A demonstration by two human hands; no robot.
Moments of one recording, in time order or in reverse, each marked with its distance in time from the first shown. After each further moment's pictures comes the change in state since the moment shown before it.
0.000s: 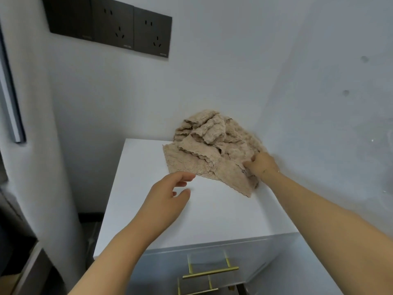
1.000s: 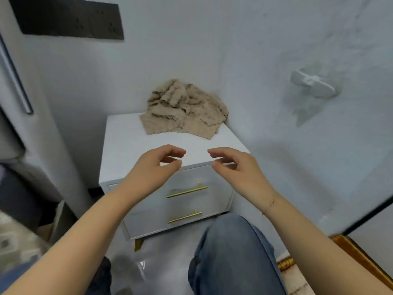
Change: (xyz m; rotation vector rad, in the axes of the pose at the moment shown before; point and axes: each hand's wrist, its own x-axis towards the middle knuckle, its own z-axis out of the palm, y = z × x) left_hand -0.126 0.089 0.013 0.130 -0.179 0.061; right_hand -0.312 0.052 -0.058 0.720 -0.042 -0.382
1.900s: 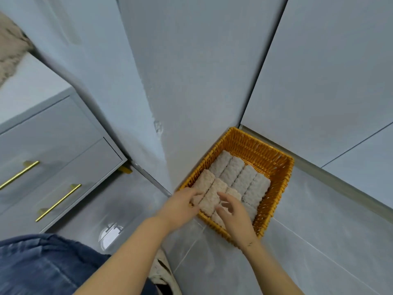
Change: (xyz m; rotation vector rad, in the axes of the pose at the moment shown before) left_hand -0.077 -0.015 0.404 0.363 -1.007 0.091; right_hand -0.302 0.280 -0.068 0.036 0.401 0.879
